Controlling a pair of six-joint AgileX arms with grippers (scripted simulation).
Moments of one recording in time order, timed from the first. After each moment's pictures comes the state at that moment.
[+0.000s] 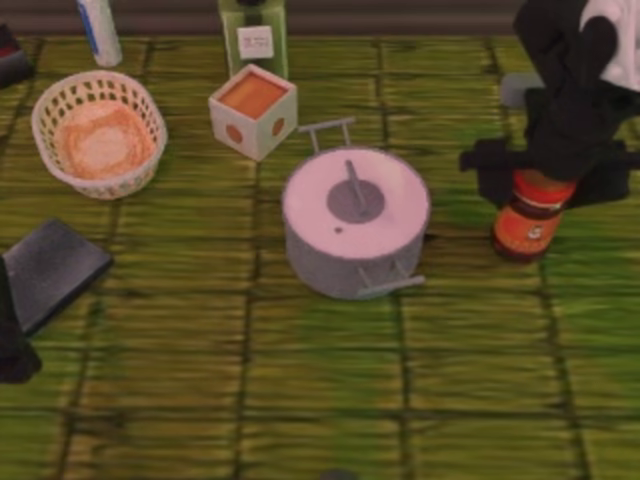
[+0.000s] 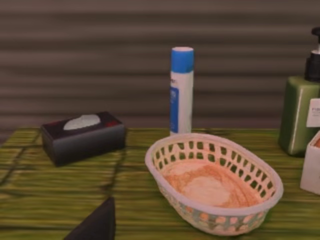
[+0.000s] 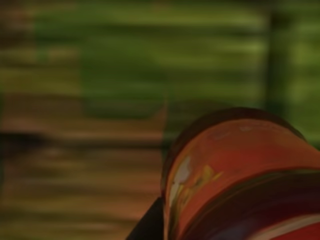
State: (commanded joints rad) left arm 0.00 0.00 0.00 0.00 0.00 0.00; right arm 0.30 2.07 1.55 -0.86 0.05 0.30
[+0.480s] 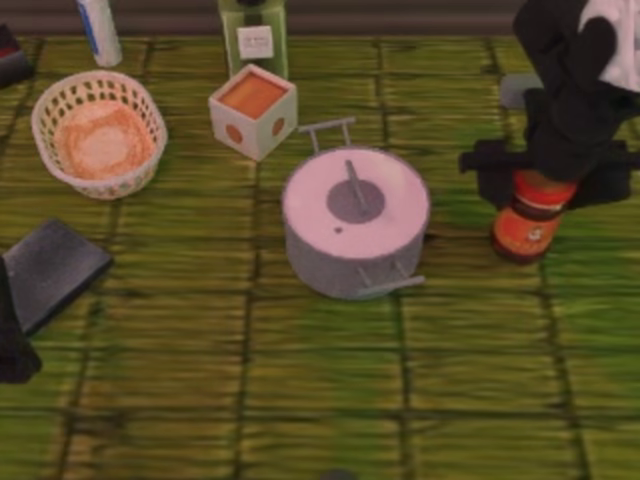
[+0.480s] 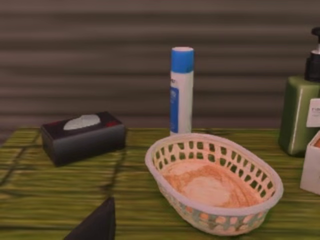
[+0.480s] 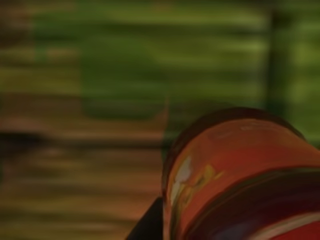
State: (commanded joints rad) left arm 0.00 0.00 0.00 0.00 0.00 0.00; right arm 0.30 2.07 1.55 -0.86 0.05 0.30
